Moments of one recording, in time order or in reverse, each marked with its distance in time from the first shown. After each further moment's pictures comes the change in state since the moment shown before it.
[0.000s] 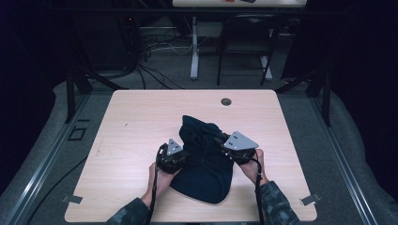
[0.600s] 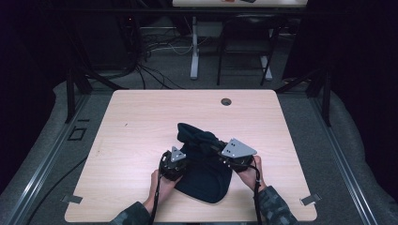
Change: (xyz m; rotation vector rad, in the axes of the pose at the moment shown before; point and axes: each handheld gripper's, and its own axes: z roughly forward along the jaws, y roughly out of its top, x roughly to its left) left arm -0.010 -0.017 0.012 0.050 0.035 -0.018; right arm 0.020 -0.003 -0.007 0.005 0.067 0.016
